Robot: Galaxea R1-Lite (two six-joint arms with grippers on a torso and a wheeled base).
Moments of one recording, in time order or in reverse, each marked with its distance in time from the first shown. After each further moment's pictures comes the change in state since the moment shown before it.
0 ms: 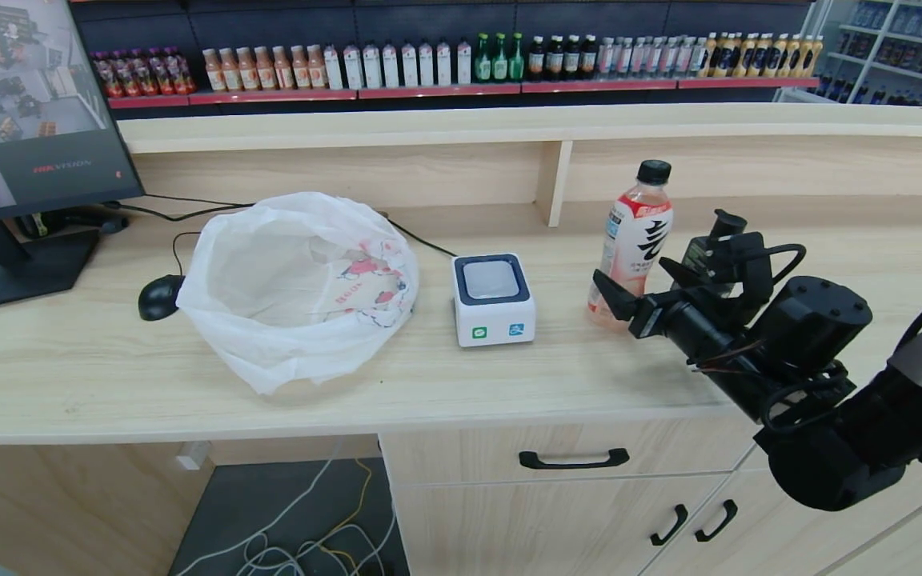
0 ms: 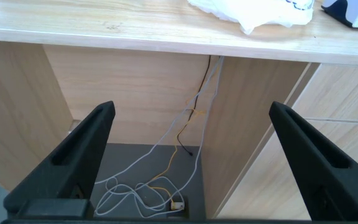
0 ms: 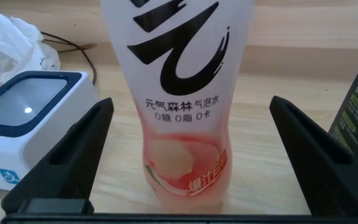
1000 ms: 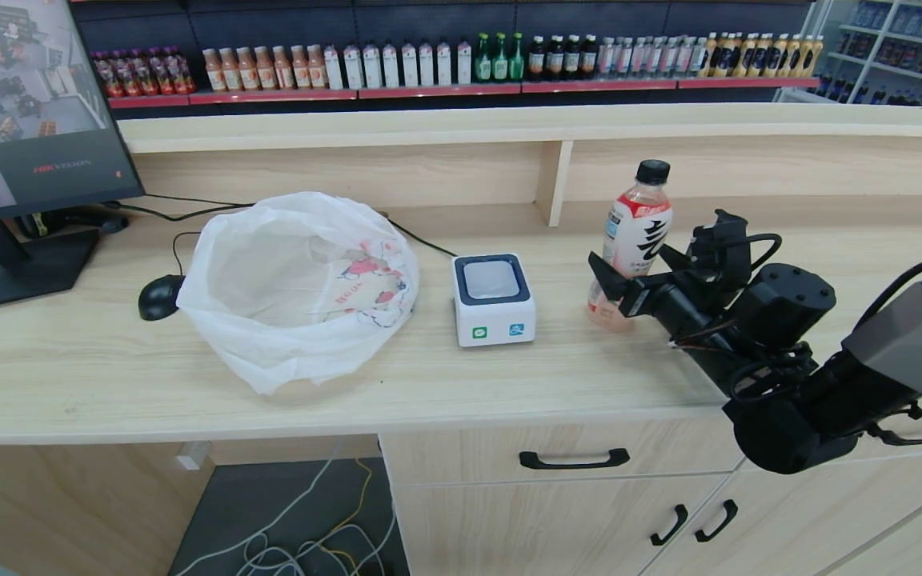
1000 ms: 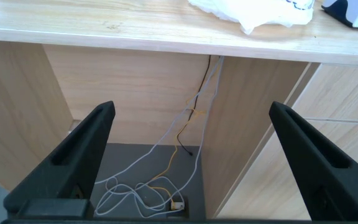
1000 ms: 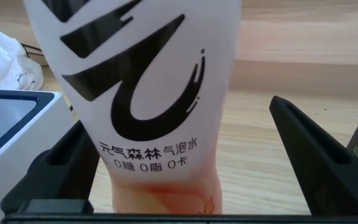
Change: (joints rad) left arm 0.000 0.000 0.000 0.000 0.000 0.000; right arm -0.025 0.097 -0.158 0.002 0.003 -0.003
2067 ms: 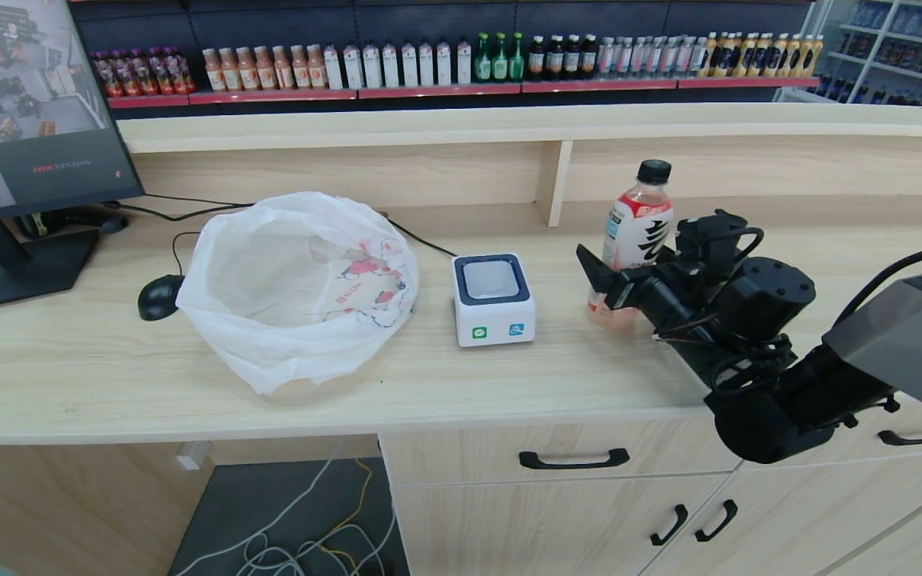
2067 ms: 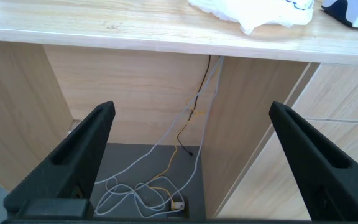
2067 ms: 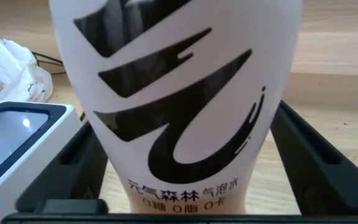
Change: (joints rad) left arm 0.000 0.000 0.000 0.000 0.000 0.000; right arm 0.029 0.029 -0.074 0.013 0.001 0.000
